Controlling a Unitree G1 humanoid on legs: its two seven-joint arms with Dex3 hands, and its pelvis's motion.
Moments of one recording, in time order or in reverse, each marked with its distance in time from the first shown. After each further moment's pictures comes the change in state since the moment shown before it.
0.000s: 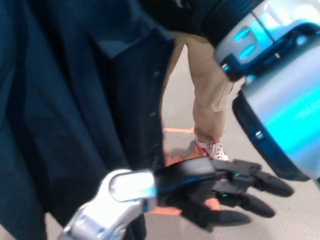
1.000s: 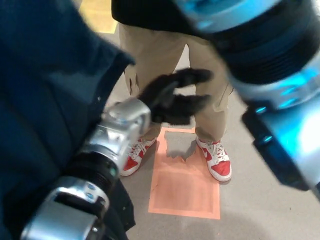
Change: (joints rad) left_arm -0.525 -0.053 0.402 0.889 0.136 -0.069 0.386; right_arm 0.194 -0.097 -0.173 -0.846 0.165 0.163 0.315
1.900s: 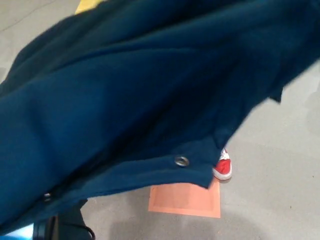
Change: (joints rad) left_arm -0.016 0.185 0.275 0.140 -0.017 -0.083 0.014; right_arm 0.893 -0.399 -0.617 -0.425 0.235 0.266 0.220
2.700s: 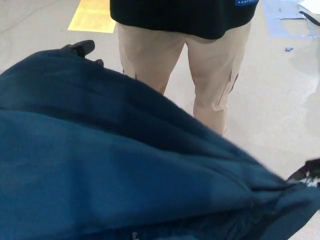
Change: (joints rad) left_arm 0.026 0.047 0.078 -0.001 -0.011 -0.023 -0.029; right_arm 0.630 -0.091 0.345 0.755 -0.095 -0.190 -0.031
